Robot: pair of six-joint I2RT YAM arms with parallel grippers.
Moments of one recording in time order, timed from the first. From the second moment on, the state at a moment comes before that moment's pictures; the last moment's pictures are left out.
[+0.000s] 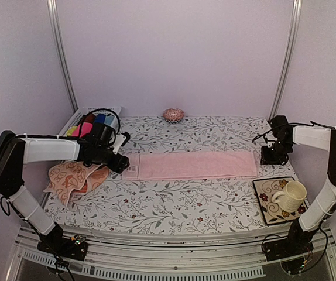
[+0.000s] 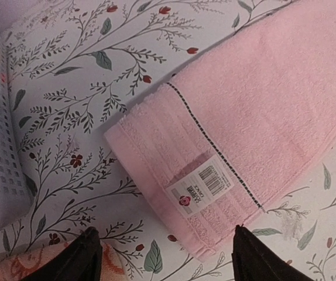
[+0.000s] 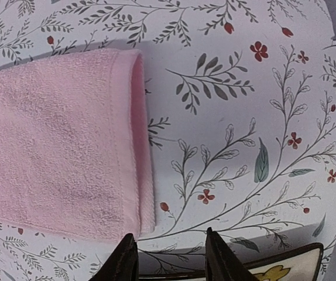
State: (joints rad) left arm -0.48 1.60 0.93 -0.22 -0.03 0.14; right arm 0.07 1.63 1.06 -0.61 0.03 0.09
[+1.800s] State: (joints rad) left arm -0.58 1.85 1.10 -0.17 -0.16 0.03; right arm 0.02 1.97 1.32 -0.51 -0.18 0.23
